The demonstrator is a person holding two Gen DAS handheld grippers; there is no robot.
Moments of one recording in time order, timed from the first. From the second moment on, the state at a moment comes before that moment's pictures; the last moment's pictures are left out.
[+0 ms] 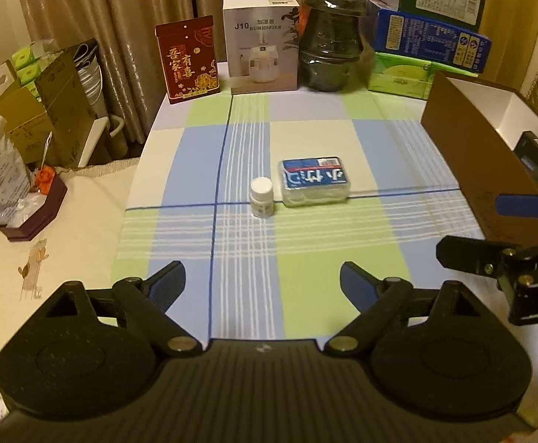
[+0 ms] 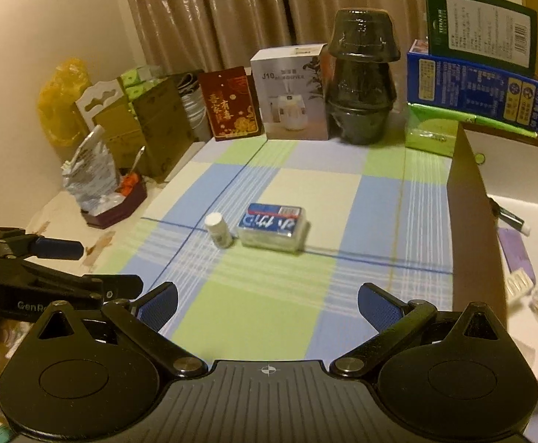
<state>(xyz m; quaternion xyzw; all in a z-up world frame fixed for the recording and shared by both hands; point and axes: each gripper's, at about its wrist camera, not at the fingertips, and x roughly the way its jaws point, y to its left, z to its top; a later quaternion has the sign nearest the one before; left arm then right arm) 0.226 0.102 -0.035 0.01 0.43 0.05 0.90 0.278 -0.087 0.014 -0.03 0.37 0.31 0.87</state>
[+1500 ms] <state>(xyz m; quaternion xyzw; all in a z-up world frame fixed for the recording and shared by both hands) 0.357 0.138 -0.125 0.08 0.41 -0.04 0.91 0.392 -0.018 -0.064 -0.02 0.41 0.26 0.87</state>
